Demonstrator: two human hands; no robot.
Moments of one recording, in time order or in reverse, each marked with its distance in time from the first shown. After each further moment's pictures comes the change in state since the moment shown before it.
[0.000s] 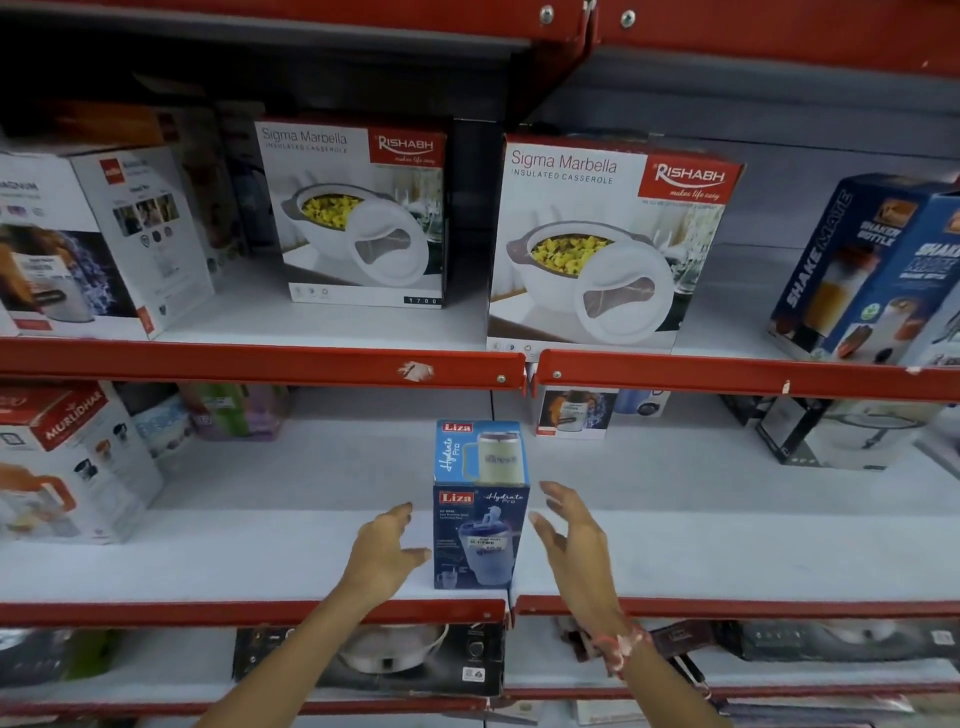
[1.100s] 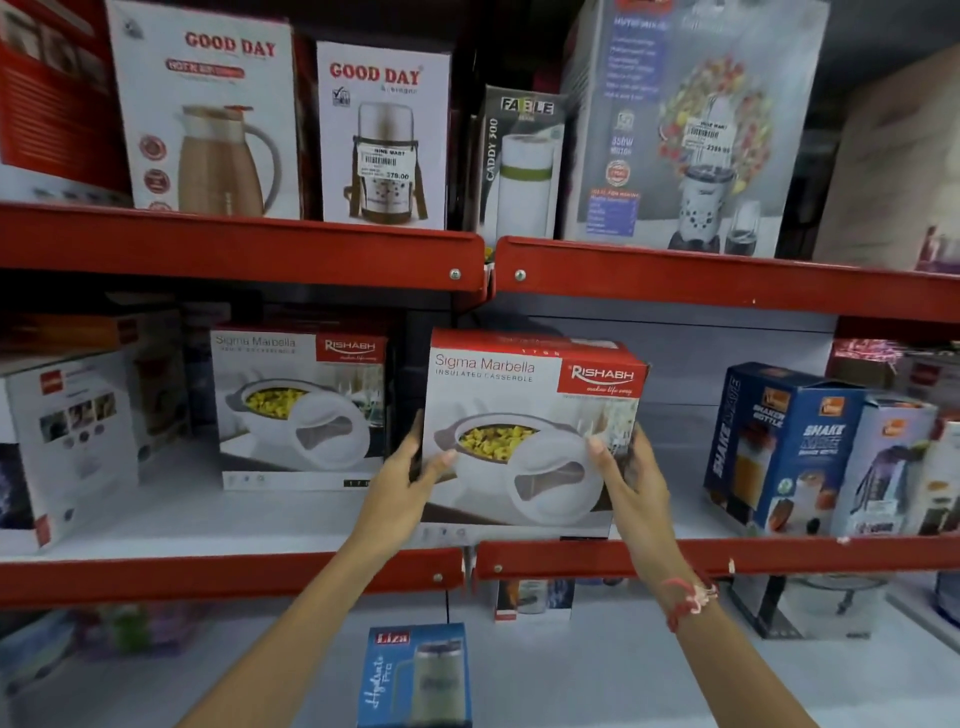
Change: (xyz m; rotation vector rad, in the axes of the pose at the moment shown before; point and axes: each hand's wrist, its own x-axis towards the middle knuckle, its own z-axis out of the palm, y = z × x) left_hand 0.079 0.222 -0.079 -0.377 0.152 0.609; right_hand 0.168 -0.118 -0.162 0.374 0.276 -0.283
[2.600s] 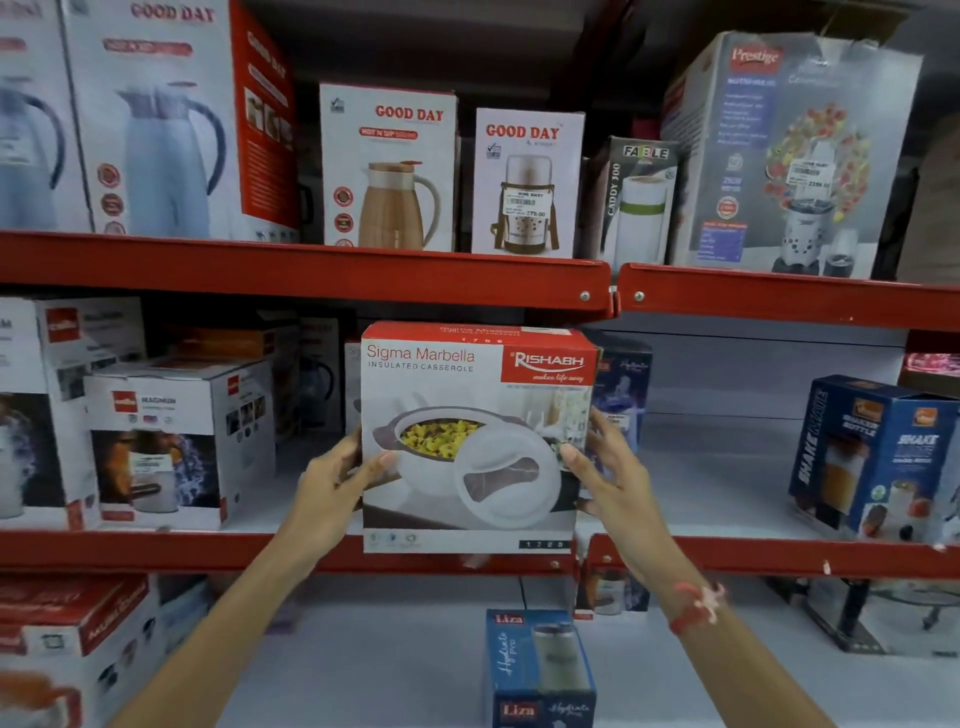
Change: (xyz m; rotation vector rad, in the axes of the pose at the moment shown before) left_hand -0.064 -0.017 -0.191 -0.071 0.094 0.085; right_hand -0.072 -0.092 0.123 0.134 -0.265 0.010
